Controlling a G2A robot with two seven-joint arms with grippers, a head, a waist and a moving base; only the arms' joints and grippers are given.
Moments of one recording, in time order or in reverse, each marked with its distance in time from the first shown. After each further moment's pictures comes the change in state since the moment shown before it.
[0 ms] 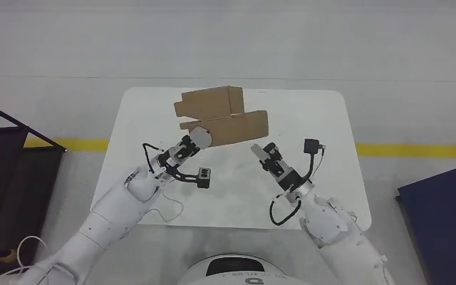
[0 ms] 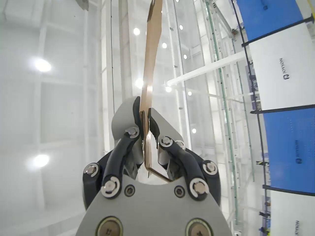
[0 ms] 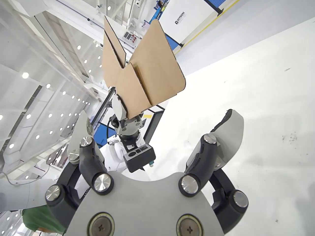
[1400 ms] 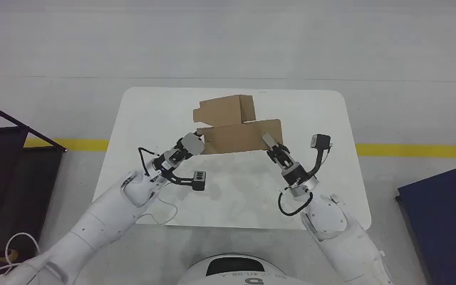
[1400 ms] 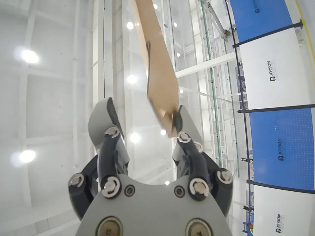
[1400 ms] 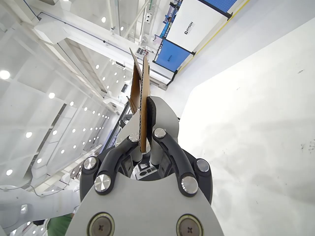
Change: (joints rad) left arm -0.056 0.087 0.078 0.036 0.003 0.000 -0.110; right arm 0.007 -0.027 0.058 0.053 0.197 -0.080 0.014
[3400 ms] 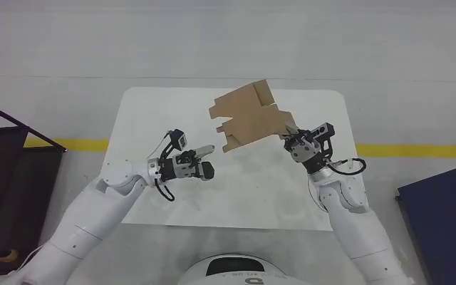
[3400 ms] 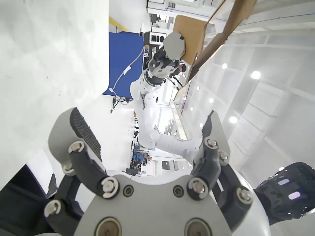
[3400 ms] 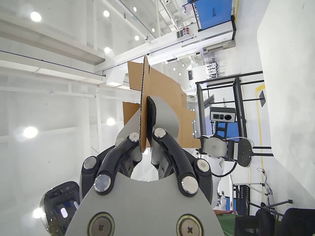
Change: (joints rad) left arm 0.132 0.029 -0.240 -0.315 2.363 -1.073 -0.723; right arm 0.092 -0.012 0.138 0.154 0.940 0.215 0.515
